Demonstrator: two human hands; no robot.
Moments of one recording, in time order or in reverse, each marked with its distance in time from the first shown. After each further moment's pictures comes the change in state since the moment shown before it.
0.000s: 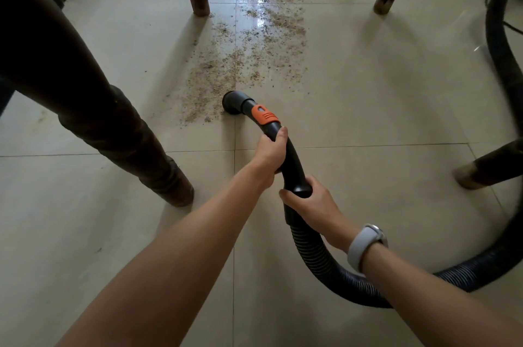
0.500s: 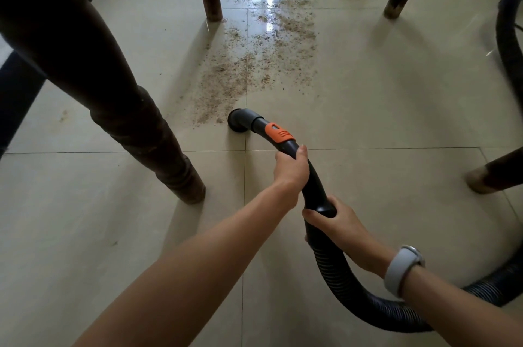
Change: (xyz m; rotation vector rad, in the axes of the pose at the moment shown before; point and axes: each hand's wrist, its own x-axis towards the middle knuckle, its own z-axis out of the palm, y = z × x) left_hand -0.026 -0.021 0.014 0.042 0.070 -0.037; right_hand -0.022 0.022 -0.014 0.059 -0.071 0.038
